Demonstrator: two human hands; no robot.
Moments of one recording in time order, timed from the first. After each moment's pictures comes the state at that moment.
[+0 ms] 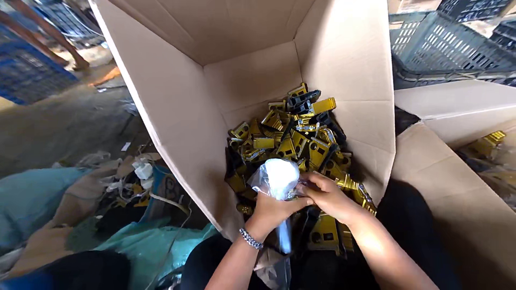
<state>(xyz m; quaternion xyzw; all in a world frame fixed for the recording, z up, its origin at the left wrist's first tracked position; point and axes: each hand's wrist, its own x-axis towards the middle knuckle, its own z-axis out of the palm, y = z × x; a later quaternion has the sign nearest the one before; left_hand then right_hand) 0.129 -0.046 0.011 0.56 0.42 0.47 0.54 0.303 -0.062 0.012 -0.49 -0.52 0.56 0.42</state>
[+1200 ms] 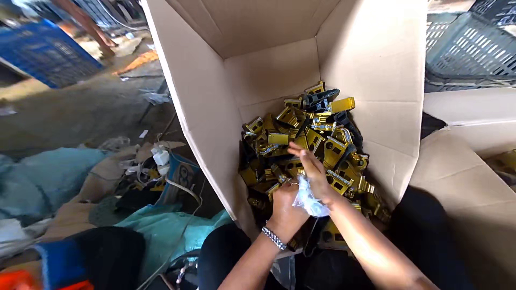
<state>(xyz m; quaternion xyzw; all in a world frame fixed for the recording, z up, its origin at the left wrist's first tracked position) 0.125 -0.053 -0.007 0.74 0.48 0.43 0.19 0.234 -0.008 -0.016 -0.46 -0.64 0.36 0.50</state>
